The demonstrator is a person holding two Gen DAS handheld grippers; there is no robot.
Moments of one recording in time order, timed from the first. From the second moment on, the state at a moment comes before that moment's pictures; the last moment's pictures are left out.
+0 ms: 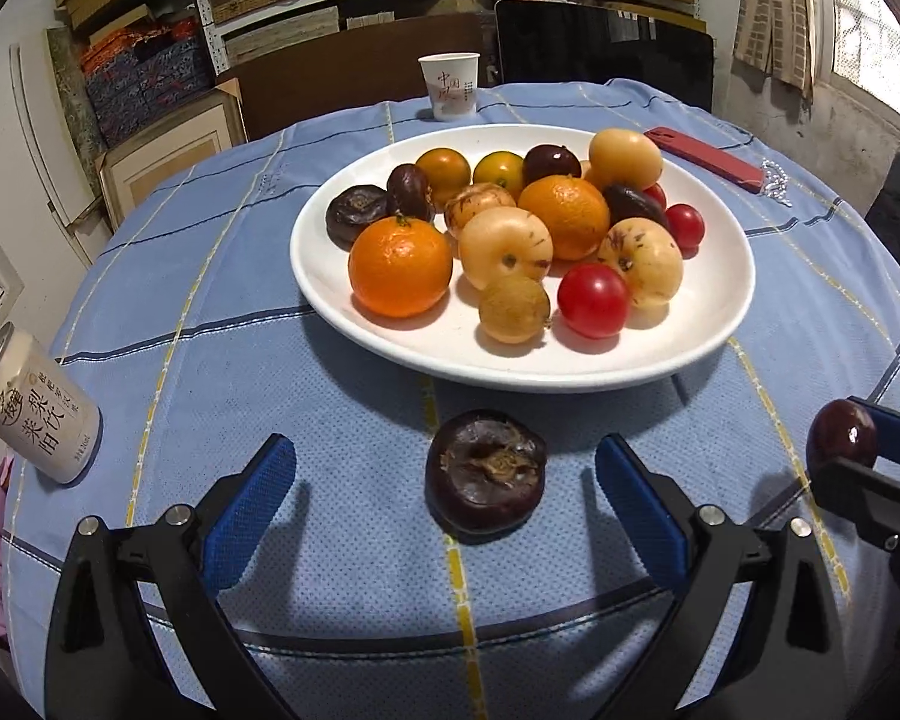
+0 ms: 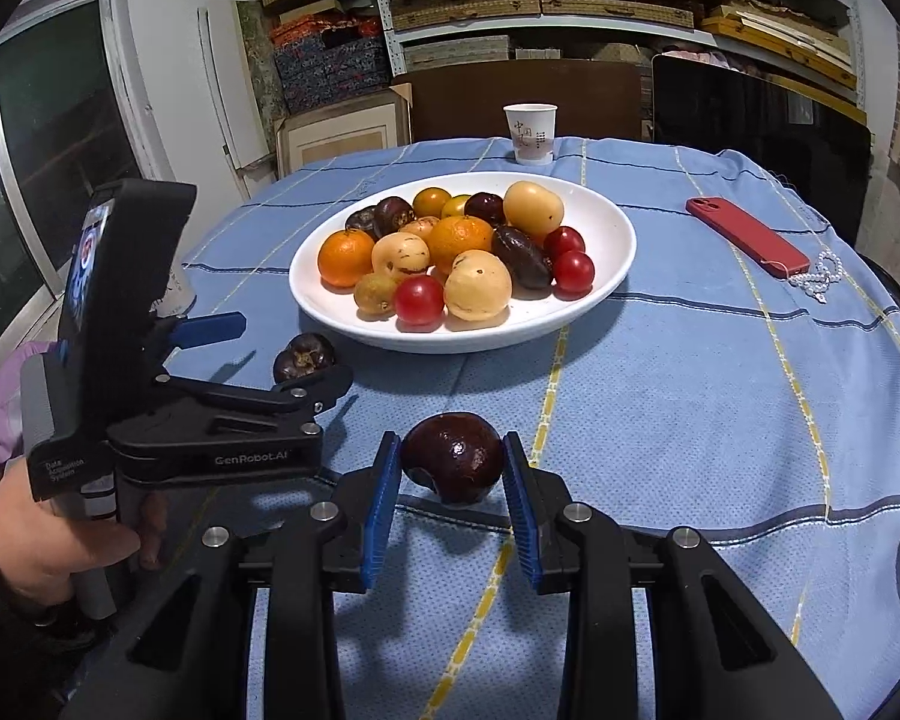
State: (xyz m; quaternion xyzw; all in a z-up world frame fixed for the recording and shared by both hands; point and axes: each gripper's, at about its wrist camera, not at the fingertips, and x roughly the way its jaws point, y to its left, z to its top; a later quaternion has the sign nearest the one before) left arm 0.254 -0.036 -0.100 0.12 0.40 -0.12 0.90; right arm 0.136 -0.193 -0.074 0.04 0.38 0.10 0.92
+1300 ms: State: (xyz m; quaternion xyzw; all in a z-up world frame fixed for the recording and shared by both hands) left arm 0.186 0.000 -0.039 0.06 0.34 -0.17 0.92; right arm 0.096 -0.197 -0.035 0.04 0.33 0.11 0.94
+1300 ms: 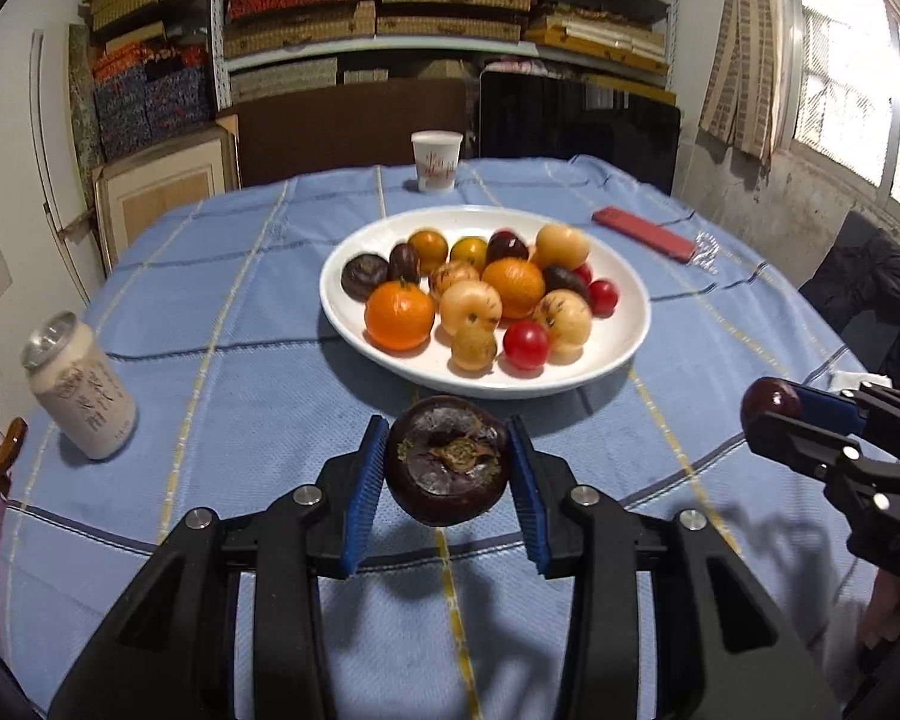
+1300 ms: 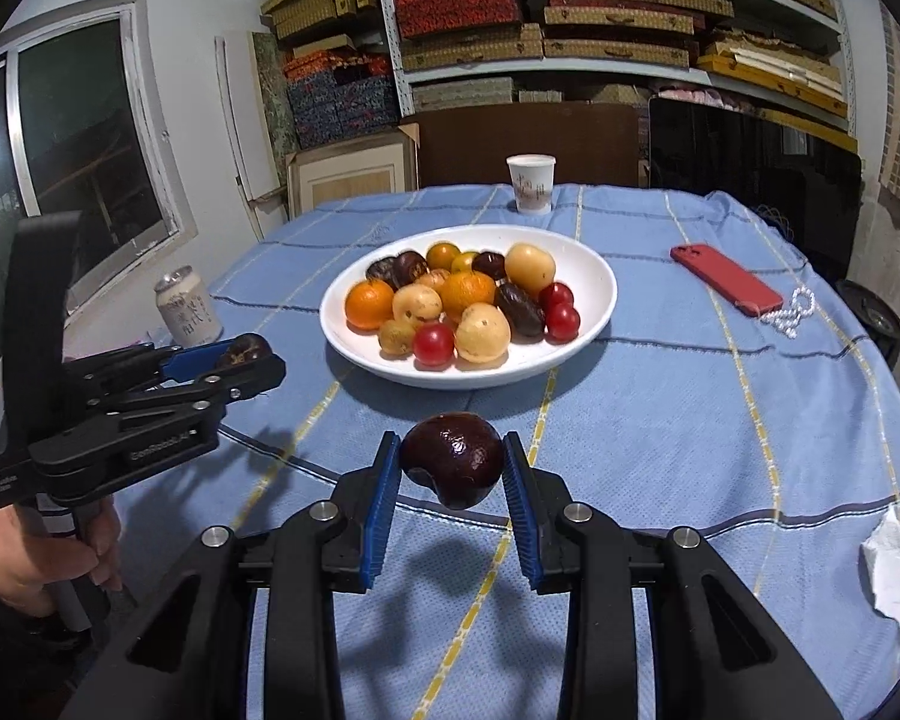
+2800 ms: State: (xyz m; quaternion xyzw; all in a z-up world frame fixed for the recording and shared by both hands) left arm 0.328 -0.044 -0.018 0.06 0.32 -0.14 0.94; right arm 0.275 -0.208 -0.020 0.03 0.35 0.08 0.93
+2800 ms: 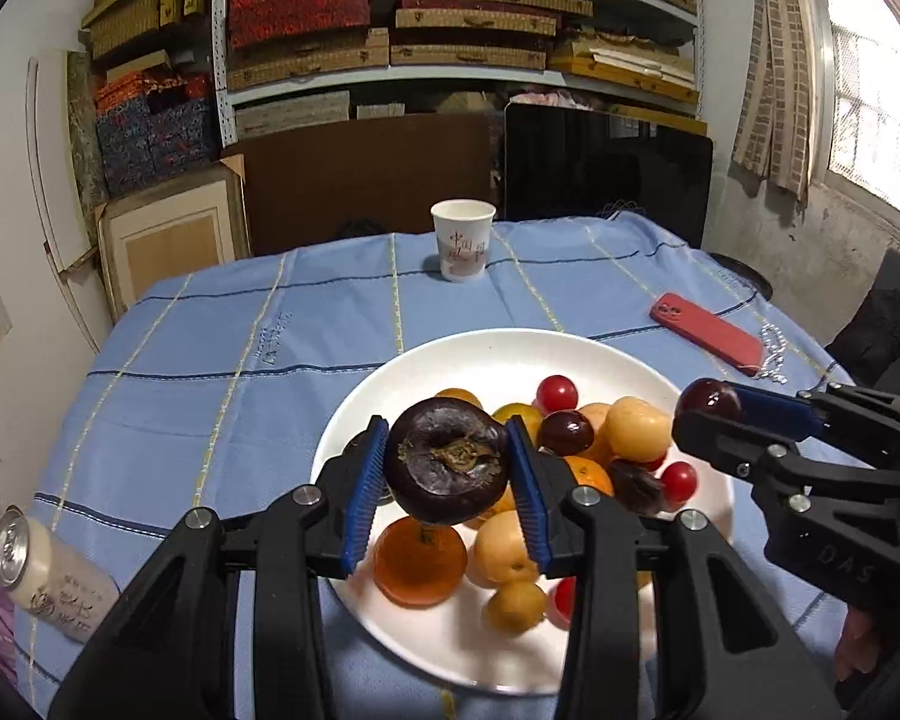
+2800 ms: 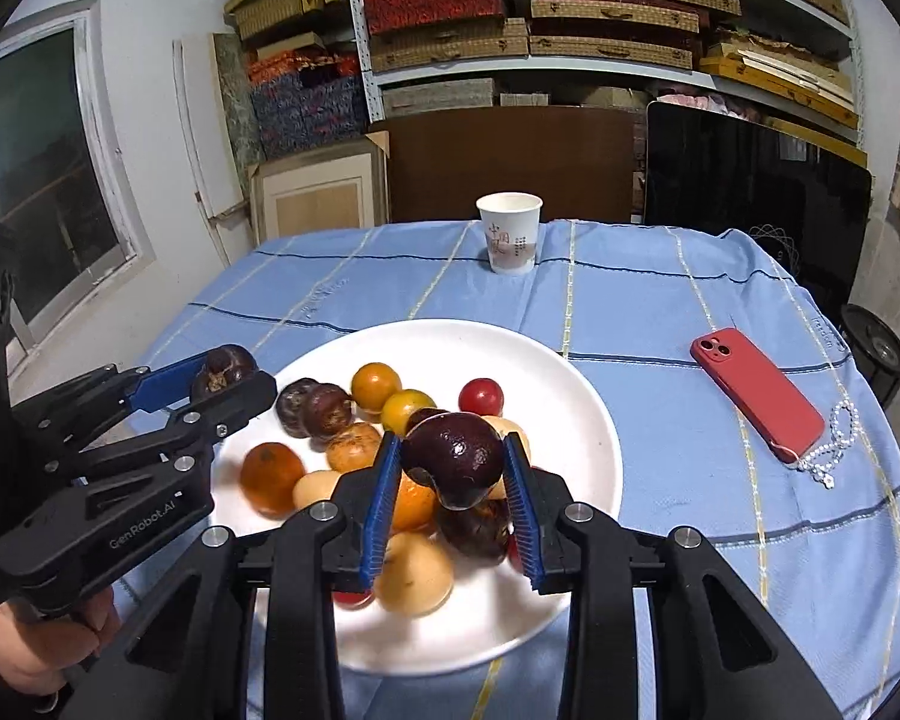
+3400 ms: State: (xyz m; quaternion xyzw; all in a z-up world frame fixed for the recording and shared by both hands) left arm 0.275 -0.010 0.006 0.05 0.29 -0.10 0.95; right arm 0.220 -0.214 -0.001 0.05 0.32 0.09 0.94
